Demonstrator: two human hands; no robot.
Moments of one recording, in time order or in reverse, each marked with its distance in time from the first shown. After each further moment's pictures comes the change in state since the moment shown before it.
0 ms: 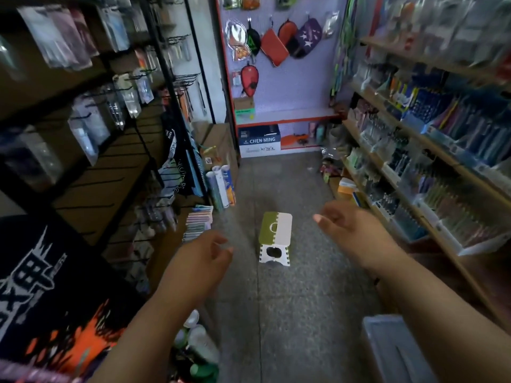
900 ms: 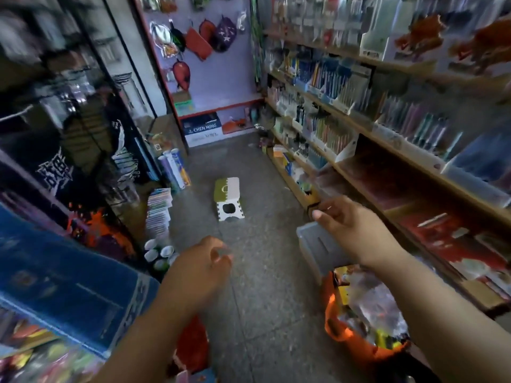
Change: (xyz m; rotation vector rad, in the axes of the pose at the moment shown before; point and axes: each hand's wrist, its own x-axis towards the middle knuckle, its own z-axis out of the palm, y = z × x) left_hand -0.393 0.013 0.024 0.077 -0.243 0.176; right_hand -0.454 0.000 -0.056 -0.043 0.196 0.202
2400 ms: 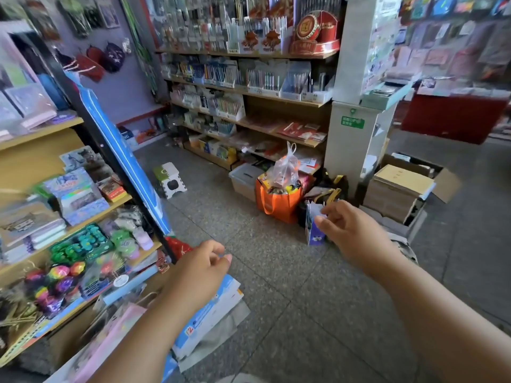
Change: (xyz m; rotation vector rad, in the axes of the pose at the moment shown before) left_hand -0.605 -0.309 -0.100 -0.016 -0.265 0.401; right_hand -0.773 -0.288 0.123 -0.027 0.381 0.415
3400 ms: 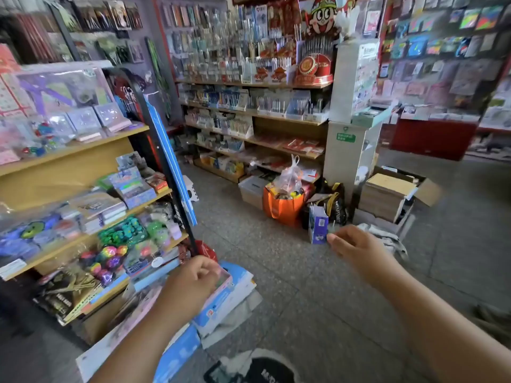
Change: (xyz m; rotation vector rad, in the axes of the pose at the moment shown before) left_hand -0.220 -0.098 -0.082 -0.258 0.000 0.017; right_hand -0.232 -0.089 0.008 0.171 -0.003 0.167
